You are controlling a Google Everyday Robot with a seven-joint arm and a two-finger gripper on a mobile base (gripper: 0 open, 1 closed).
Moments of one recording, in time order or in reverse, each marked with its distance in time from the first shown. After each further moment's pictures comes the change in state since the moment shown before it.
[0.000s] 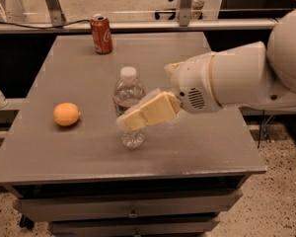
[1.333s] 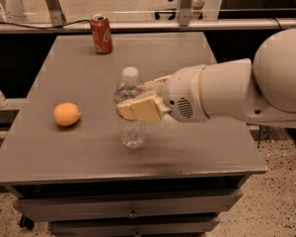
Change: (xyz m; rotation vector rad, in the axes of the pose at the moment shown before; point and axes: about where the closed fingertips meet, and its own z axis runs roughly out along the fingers) arm 0.007 0.009 0.019 -0.016 -0.045 0.071
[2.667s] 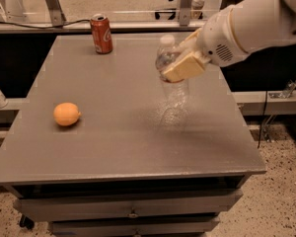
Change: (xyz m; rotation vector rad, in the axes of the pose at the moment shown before) arm -0.026 -0.115 -0.049 0.109 0.224 -0.334
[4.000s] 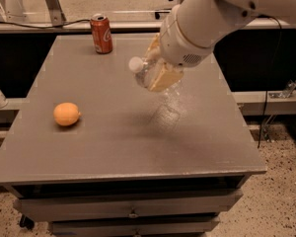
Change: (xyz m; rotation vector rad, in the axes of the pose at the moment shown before) arm -0.023 0.035 0.034 -0.086 0.244 -0.555
